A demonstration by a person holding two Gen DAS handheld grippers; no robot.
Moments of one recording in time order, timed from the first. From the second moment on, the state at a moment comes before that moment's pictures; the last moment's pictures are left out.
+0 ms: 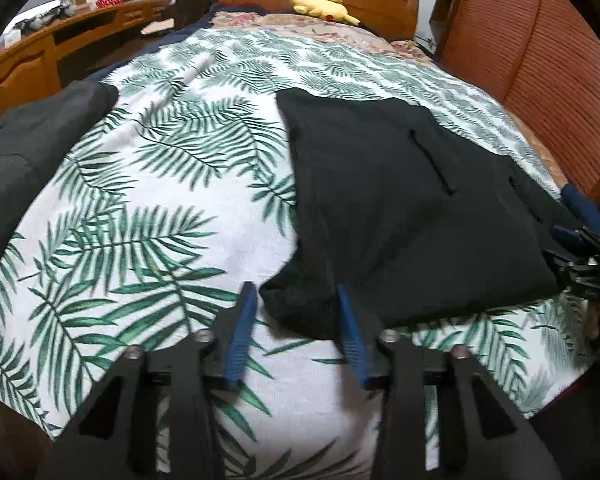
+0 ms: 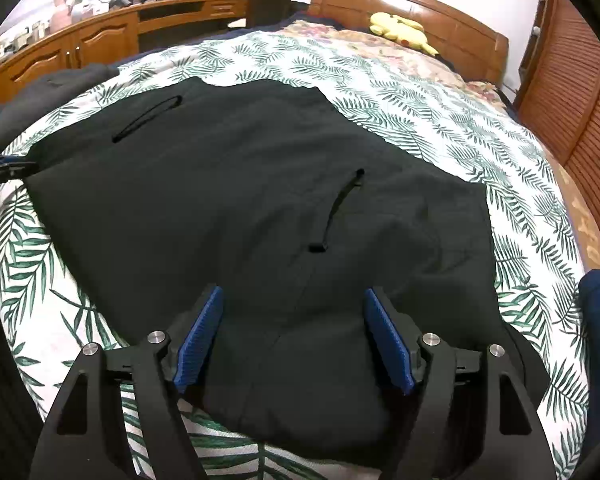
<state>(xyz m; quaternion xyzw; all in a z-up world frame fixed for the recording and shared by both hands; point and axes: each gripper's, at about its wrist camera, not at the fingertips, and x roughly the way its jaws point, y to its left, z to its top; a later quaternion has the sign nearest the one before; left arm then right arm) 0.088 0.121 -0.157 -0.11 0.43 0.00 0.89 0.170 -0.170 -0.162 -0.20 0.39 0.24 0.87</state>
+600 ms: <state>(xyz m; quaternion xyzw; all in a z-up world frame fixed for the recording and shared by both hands) 0.090 0.045 -0.063 0.01 0.33 0.00 0.94 0.167 -0.180 -0.161 -0.19 0.39 0.26 0.86</state>
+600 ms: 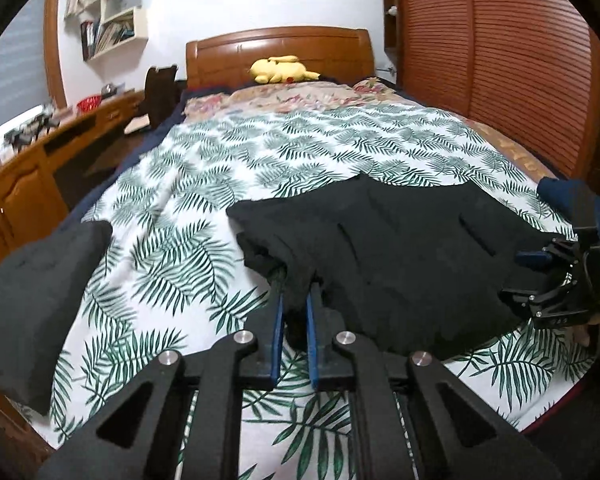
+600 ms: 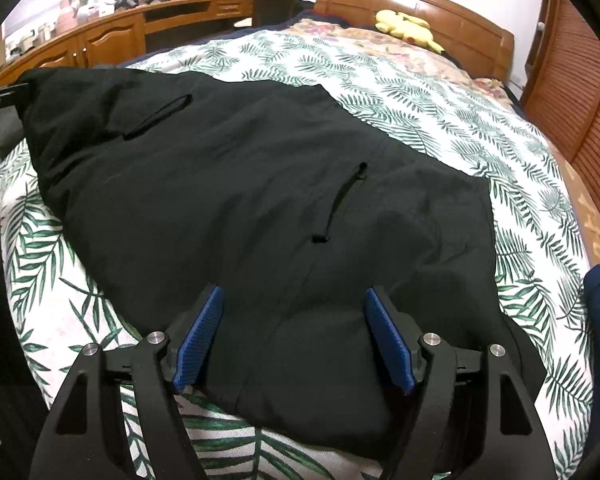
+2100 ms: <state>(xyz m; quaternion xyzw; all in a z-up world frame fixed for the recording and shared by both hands) 0.181 -0.241 -0.047 0.11 0.35 -0.23 0.90 0.139 -0.366 -0.128 -0.05 0.37 0.14 0.92</state>
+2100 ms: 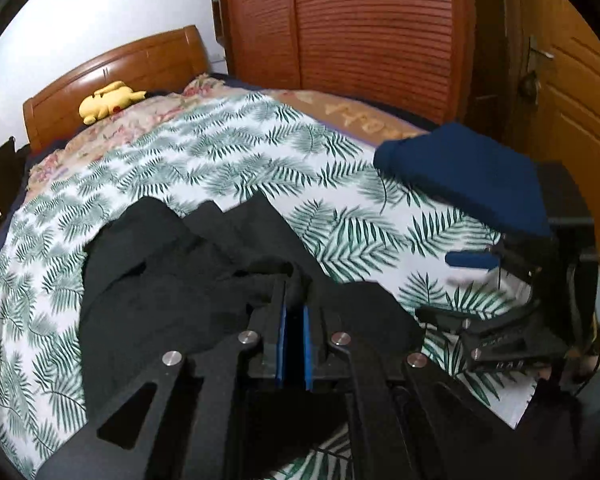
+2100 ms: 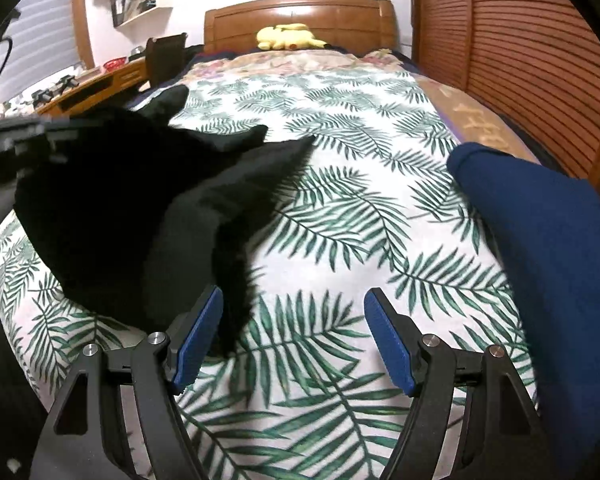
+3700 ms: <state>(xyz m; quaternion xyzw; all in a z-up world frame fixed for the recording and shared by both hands) 0.040 0.104 -0.052 -0.06 0.31 -0.03 0.95 0.194 -0.025 -0.026 -0.11 0.30 0.40 0.86</state>
